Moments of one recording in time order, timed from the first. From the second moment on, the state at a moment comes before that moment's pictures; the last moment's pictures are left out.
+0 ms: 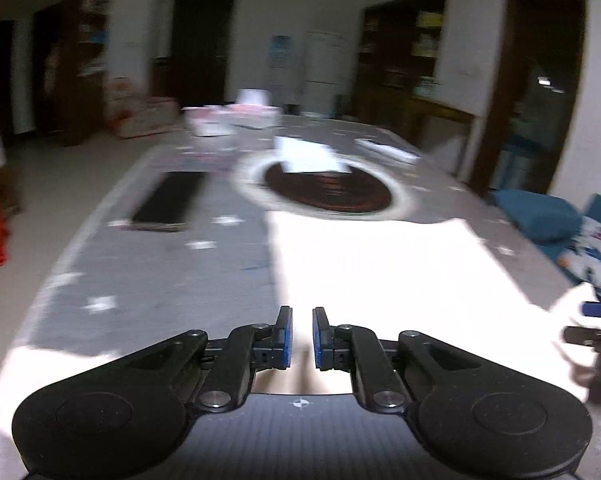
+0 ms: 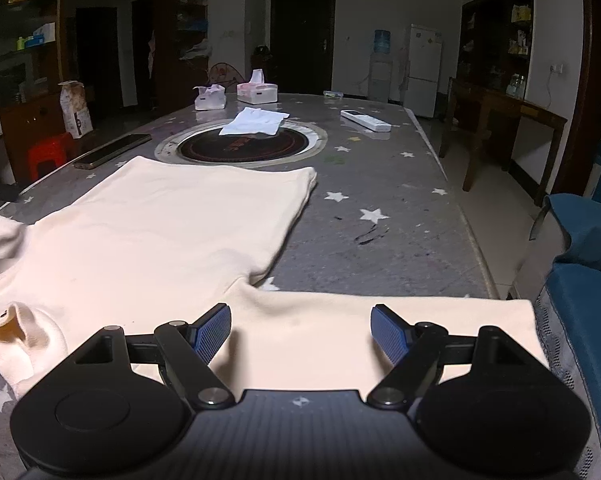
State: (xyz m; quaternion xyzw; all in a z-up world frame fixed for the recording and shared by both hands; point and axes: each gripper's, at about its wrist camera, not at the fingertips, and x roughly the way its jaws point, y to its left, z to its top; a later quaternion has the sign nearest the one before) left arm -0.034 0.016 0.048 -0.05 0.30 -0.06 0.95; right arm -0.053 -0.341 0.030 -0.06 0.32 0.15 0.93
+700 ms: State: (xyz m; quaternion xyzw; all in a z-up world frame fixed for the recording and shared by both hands) left arm -0.035 -0.010 0.028 0.00 0.33 -0.07 0.94; right arm -0.081 -0.335 0.032 -0.07 0.32 0.19 0.93
